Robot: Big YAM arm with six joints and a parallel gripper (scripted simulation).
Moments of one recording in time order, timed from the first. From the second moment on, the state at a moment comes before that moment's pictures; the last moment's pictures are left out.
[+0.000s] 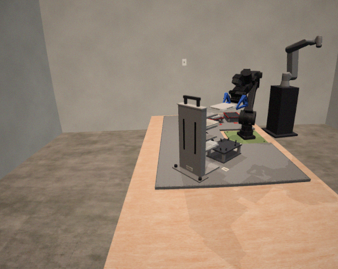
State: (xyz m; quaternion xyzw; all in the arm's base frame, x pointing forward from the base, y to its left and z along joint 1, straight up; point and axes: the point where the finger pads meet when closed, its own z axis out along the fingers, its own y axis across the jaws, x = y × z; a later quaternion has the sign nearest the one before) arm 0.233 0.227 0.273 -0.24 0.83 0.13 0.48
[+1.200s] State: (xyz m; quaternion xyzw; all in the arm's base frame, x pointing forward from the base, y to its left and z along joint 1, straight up) arm 0.218 0.218 0.259 -0.24 0.83 0.14 0.48
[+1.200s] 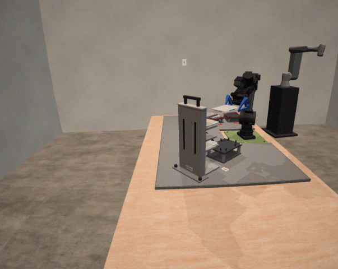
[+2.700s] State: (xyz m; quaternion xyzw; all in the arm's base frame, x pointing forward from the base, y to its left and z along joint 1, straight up) arm 0.217 0.217 0.240 -0.24 0.83 0.14 0.48
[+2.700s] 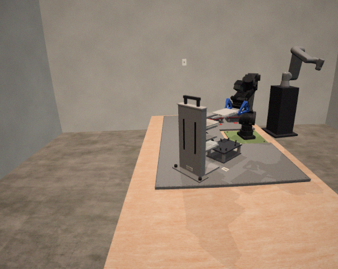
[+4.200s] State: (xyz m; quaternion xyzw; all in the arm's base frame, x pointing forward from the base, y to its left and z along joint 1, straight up) arm 0.217 0.217 0.221 -0.24 0.83 0.14 0.48
